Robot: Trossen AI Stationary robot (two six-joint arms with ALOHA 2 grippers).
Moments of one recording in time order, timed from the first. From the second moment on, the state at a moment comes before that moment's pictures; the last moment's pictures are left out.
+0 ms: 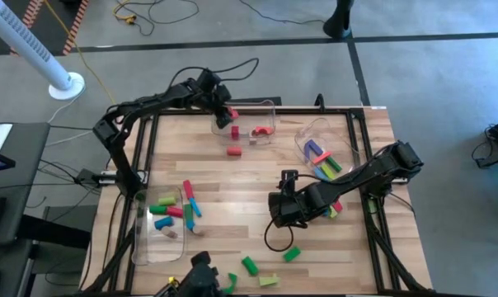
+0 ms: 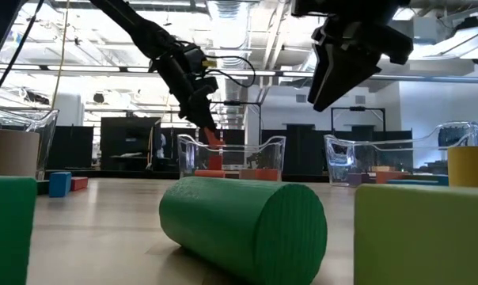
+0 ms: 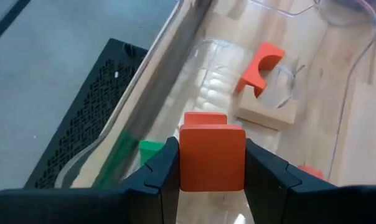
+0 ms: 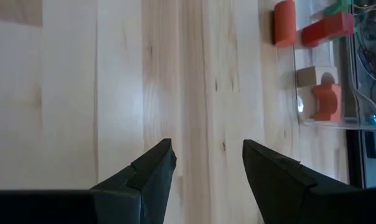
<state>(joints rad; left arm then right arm) 0.77 1.77 1.39 -0.46 0.21 0.28 0.37 1.71 1.29 -0.83 0.60 0.21</state>
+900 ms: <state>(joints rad) 0.77 1.77 1.39 -0.50 0.23 0.31 0.42 1.71 1.29 -0.78 0.61 0.26</state>
